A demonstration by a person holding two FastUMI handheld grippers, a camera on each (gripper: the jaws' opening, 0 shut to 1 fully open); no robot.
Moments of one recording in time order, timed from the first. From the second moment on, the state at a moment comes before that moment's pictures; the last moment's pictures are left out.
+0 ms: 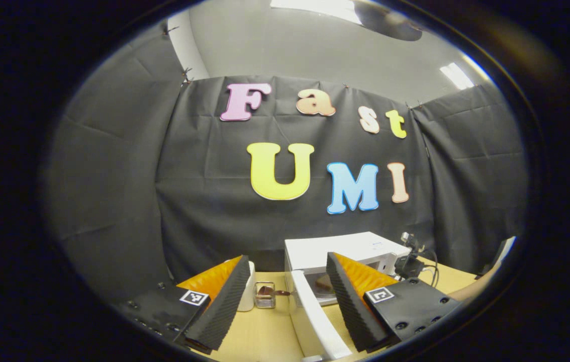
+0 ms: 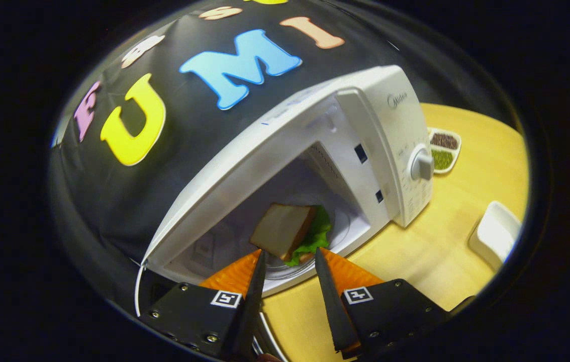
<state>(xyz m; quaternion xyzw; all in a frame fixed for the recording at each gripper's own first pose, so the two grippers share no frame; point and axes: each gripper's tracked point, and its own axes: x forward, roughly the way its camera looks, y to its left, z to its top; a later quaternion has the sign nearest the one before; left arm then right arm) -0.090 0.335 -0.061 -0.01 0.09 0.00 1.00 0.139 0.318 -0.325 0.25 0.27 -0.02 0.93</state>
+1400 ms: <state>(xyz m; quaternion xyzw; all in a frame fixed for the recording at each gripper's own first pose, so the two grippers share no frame) -0.106 0.301 -0.116 -0.03 0.15 0.00 0.99 -0.024 0.197 -0.036 0.01 0.00 0.02 1.00</state>
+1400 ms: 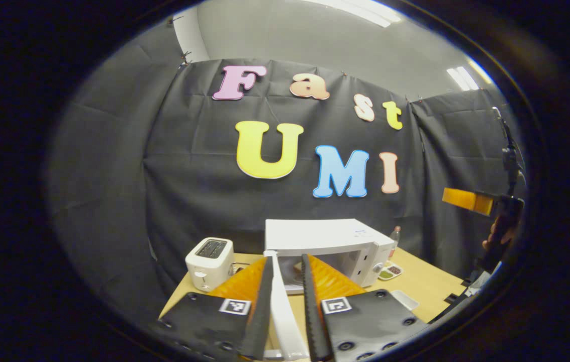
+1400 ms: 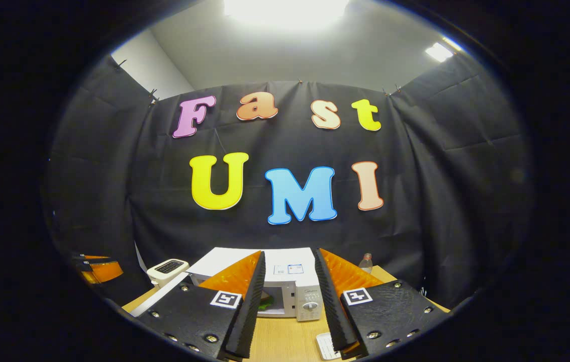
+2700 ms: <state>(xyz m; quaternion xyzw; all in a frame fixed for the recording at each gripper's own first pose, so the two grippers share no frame) -0.172 0.225 -0.249 -0.05 0.31 -0.12 0.94 0.005 0.178 -0.038 0.00 0.00 0.03 1.00</state>
